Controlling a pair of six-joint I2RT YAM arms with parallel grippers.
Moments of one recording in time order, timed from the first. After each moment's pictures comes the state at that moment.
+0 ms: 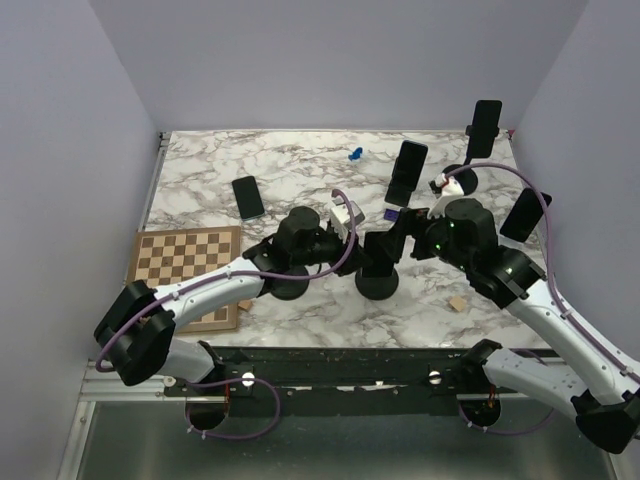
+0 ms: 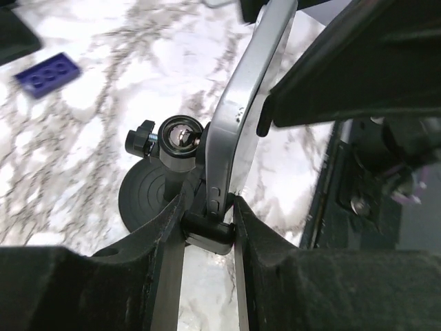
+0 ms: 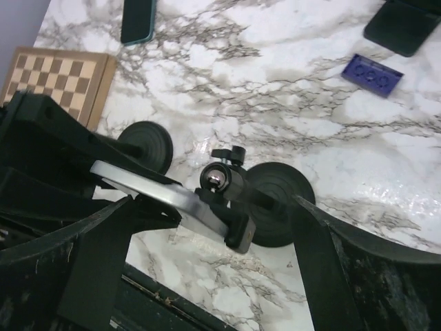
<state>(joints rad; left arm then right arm) -0.81 1.38 0.85 0.23 0.49 -0.20 0.63 0.92 0.94 -0.49 0.03 0.41</state>
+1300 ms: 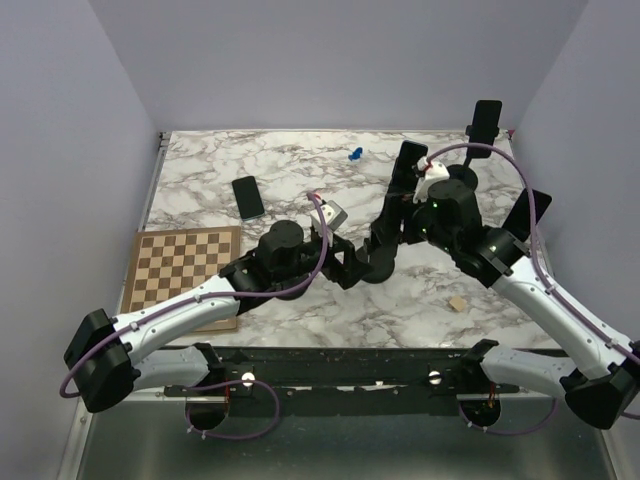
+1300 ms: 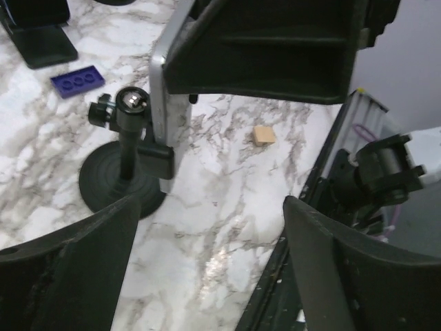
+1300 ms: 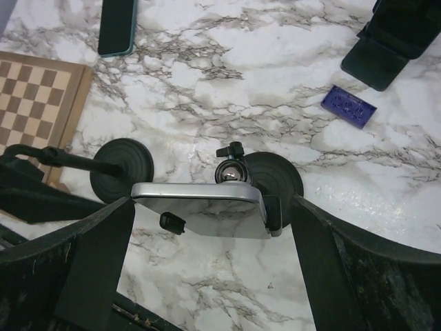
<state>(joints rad) -0.92 1.16 0.80 0.16 0.20 -0.35 0.64 1.05 1.08 -0.52 0.12 0.34</state>
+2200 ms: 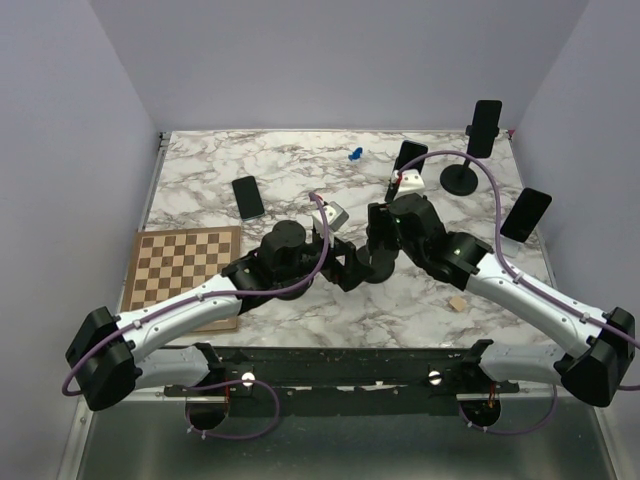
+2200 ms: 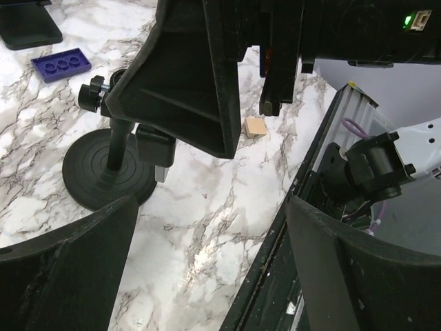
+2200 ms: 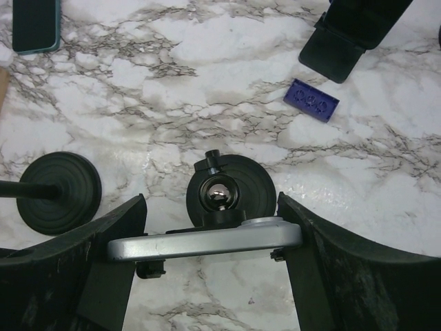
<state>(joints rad) -0.92 1.16 0.79 0.15 0.23 -0.39 0.80 1.19 1.04 -0.44 0.46 0.36</state>
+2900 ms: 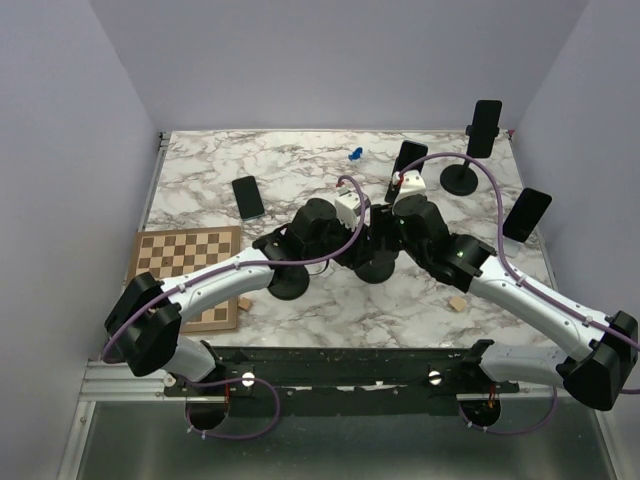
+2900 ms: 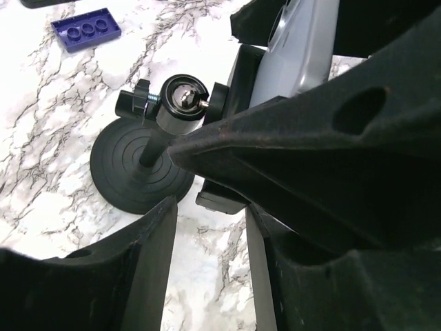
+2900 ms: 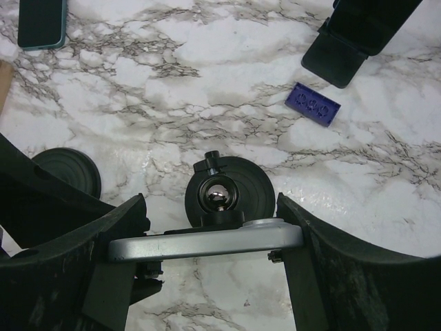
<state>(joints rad) -0.87 1.43 0.99 0.01 0.23 -0.33 0.80 1.17 1.02 -0.41 0.42 0.33</state>
